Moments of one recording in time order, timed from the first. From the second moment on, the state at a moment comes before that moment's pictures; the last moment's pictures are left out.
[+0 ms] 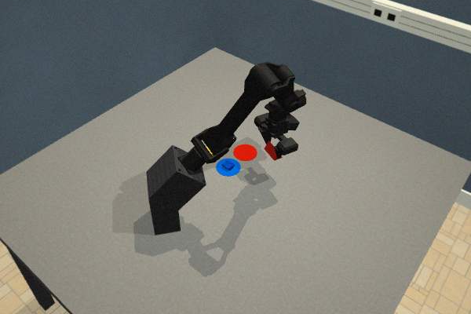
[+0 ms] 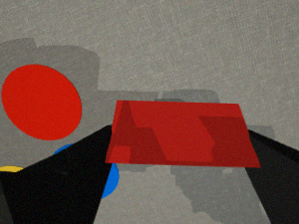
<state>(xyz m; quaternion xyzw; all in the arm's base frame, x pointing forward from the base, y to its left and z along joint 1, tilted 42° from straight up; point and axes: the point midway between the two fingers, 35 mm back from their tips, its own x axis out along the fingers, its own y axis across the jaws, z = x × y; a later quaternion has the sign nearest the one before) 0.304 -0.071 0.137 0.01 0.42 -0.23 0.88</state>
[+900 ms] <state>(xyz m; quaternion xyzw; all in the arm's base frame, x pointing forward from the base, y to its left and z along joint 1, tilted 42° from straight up) 0.346 -0.021 0.098 0.01 0.42 -0.23 0.87</state>
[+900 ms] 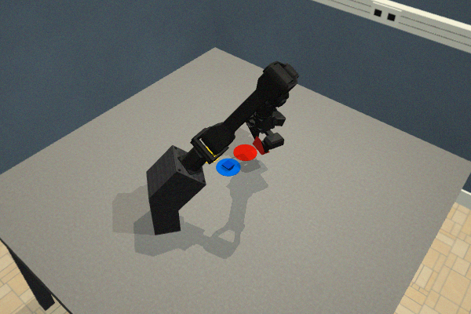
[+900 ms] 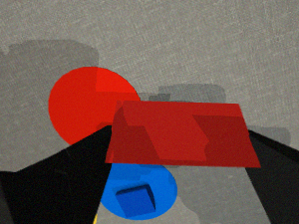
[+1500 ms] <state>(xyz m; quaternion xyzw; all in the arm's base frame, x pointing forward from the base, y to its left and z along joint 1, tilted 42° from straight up) 0.364 0.018 0.067 0.01 0.42 -0.24 0.88</state>
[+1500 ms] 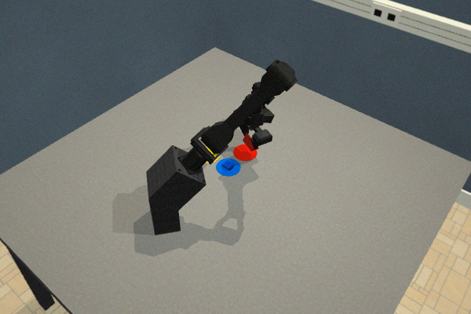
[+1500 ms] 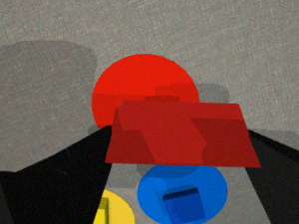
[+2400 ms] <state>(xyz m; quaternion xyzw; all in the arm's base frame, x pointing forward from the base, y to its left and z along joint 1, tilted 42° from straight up) 0.376 0.029 0.041 0.00 0.42 -0.24 0.88</state>
